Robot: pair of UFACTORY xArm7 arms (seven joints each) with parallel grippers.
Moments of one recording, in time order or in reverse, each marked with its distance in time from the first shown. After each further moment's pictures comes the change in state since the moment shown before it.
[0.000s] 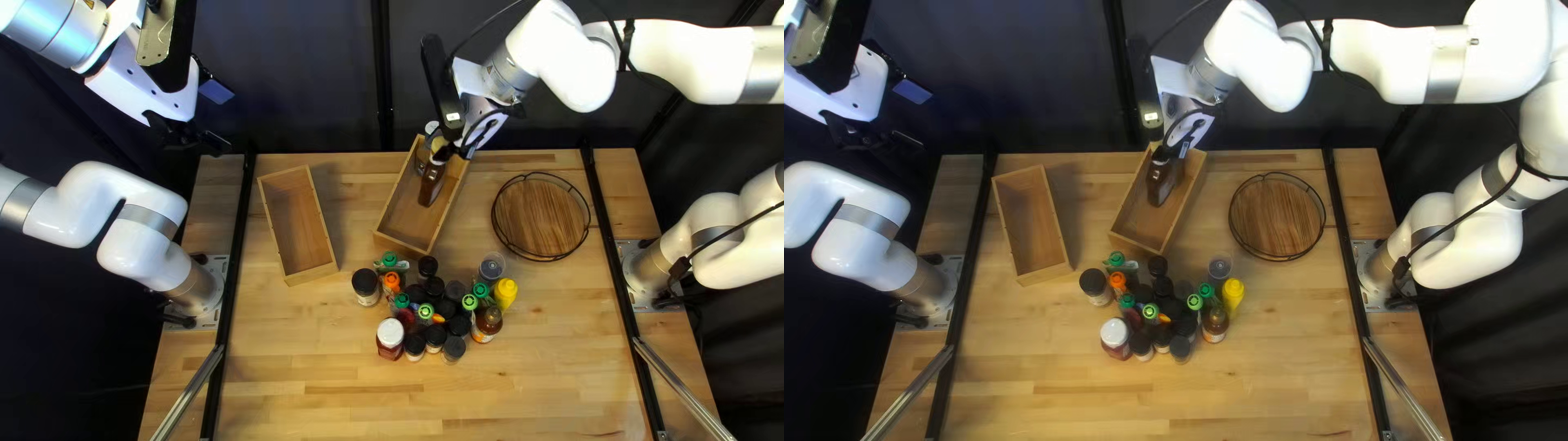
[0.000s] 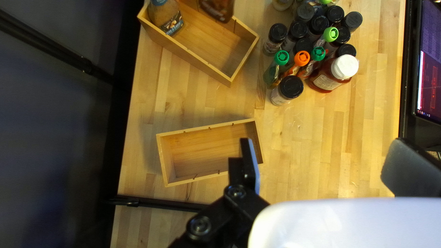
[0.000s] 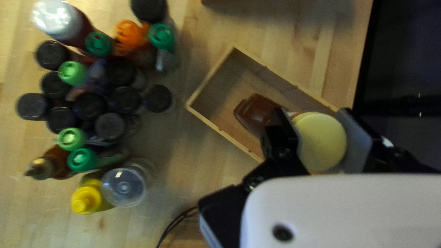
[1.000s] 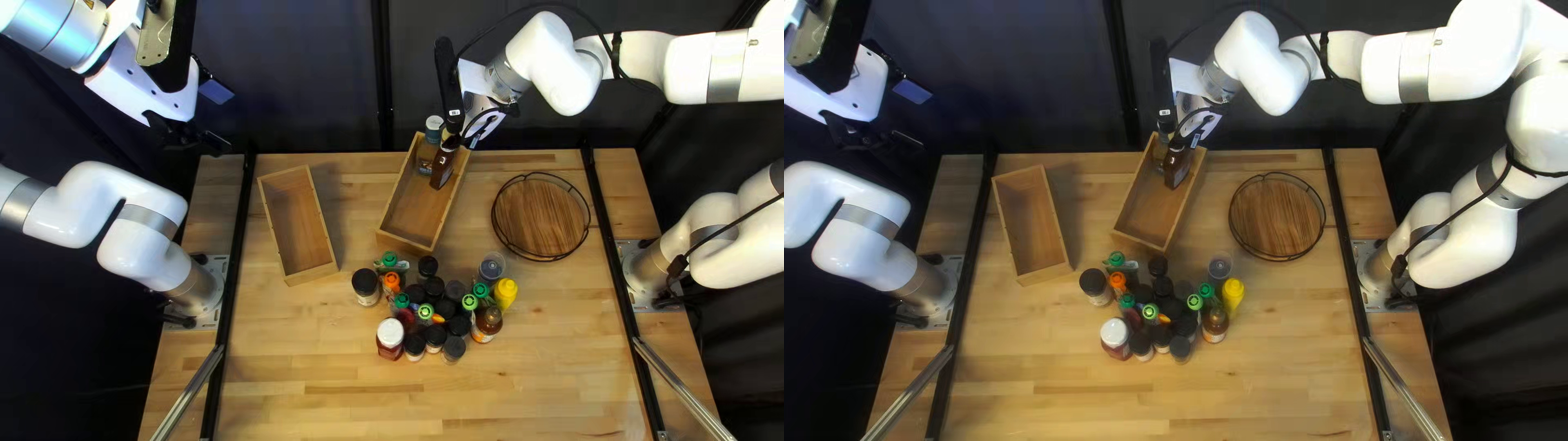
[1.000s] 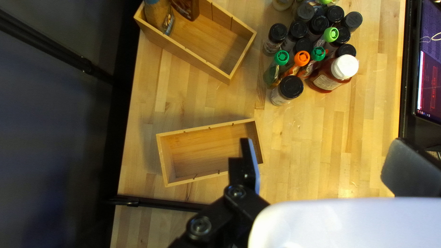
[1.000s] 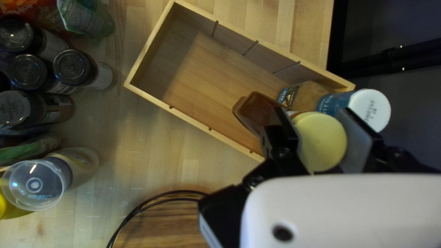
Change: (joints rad) left arm 0.000 0.000 0.000 0.000 0.000 0.000 0.000; right arm -0.049 0.036 -0.045 -0.104 -0.052 -0.129 -0.050
